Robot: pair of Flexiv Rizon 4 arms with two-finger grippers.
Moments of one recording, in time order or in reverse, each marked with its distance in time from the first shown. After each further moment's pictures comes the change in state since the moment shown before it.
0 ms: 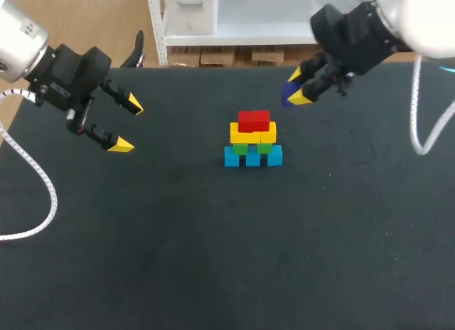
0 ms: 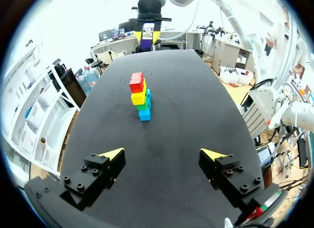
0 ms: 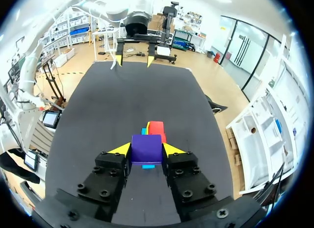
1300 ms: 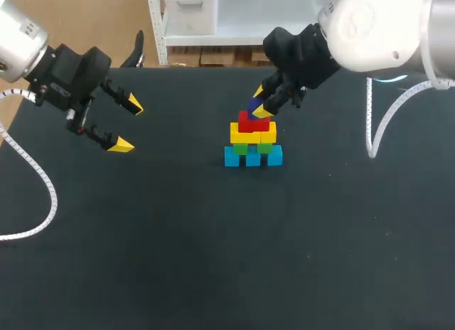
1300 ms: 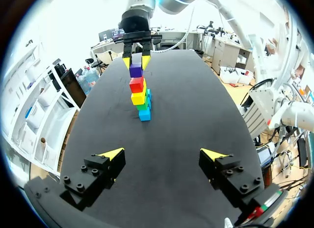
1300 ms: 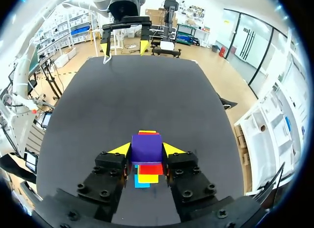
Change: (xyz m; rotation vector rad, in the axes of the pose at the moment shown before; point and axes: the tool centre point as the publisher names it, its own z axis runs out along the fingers) left arm 0.000 0.000 0.000 0.000 0.000 0.000; right arm -0.001 -0.019 0.078 -0.060 0.031 0.026
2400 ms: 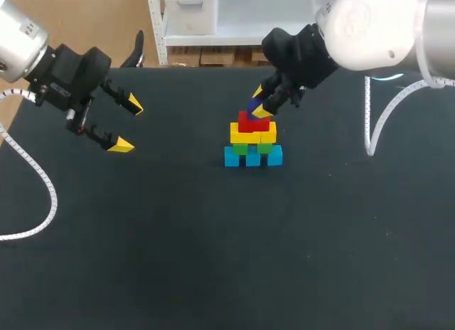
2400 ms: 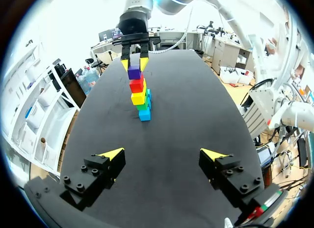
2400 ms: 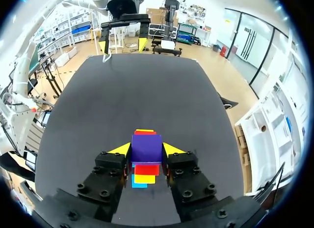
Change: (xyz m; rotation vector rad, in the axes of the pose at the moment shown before) left arm 0.000 0.000 0.000 0.000 0.000 0.000; right arm 0.001 -0.005 0.004 -0.008 0.008 -0.009
